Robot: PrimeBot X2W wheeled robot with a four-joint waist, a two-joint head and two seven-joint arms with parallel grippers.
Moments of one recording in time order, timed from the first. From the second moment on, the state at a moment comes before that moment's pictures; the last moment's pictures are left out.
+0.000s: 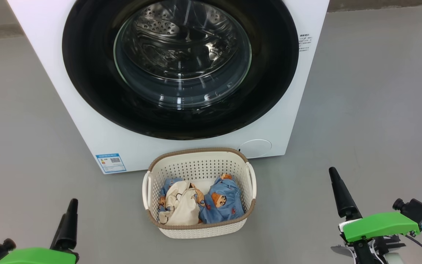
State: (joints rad) left arm -0.05 0.14 -0.02 0.24 -1.22 -0.13 -0.05; right arm -0.16 -0.03 -0.01 0.32 1.12 0.13 -0.05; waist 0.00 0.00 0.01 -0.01
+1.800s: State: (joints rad) left arm -0.07 0.23 -0.04 0.26 -0.55 -0.13 -0.20; right arm -0.25 -0.05 0.07 0.41 0.44 0.13 -0.20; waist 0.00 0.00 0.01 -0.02
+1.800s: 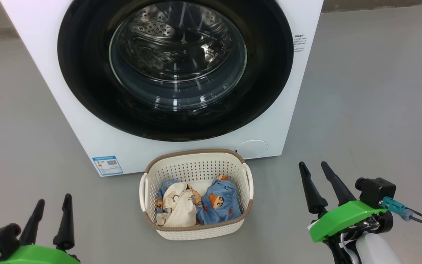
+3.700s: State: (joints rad) left arm -0.09 0.21 0.07 0.37 -0.31 -0.11 -0.25; right arm -0.31 -0.05 0.02 0.48 0.20 0.13 -0.25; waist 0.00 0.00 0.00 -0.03
